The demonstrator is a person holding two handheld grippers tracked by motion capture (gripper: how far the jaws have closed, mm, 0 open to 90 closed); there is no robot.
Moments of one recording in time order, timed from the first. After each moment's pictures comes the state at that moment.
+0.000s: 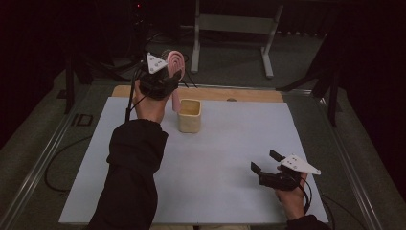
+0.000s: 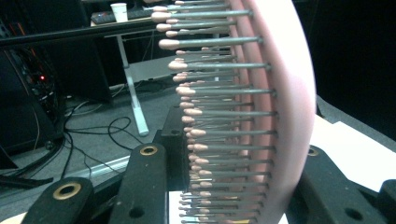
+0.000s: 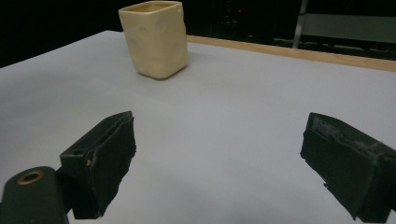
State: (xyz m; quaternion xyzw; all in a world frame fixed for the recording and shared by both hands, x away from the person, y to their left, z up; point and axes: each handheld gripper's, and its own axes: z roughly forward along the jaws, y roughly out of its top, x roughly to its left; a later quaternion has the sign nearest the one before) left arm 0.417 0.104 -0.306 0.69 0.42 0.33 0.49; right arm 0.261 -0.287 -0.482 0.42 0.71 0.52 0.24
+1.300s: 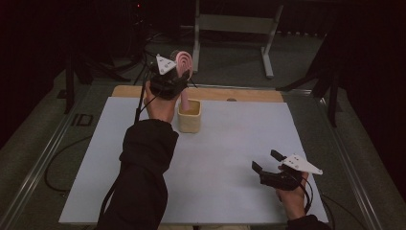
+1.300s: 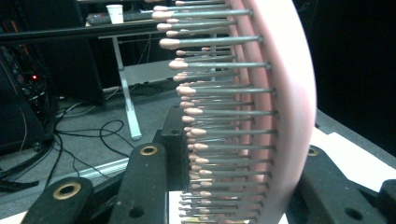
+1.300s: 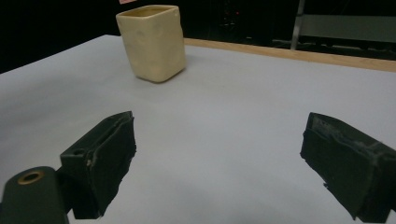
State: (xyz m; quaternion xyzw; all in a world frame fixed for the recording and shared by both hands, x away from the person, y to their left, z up) left arm 0.428 0.082 -0.318 0.68 0.43 0.32 0.50; right arm 0.261 -0.290 -0.481 0.42 0.70 0.52 0.24
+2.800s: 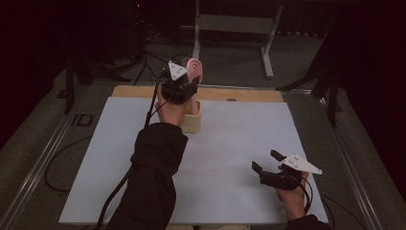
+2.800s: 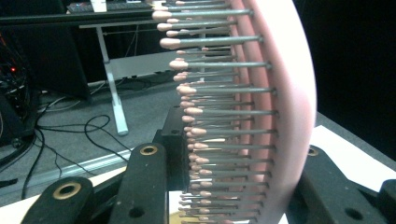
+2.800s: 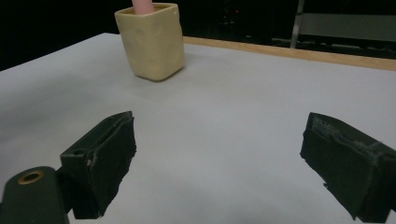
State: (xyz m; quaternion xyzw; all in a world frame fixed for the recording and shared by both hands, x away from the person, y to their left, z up) left arm 0.433 0.057 -0.338 0.69 0.43 0.30 0.51; right arm 0.262 -0.290 -0.481 0.42 0.70 0.52 0.24
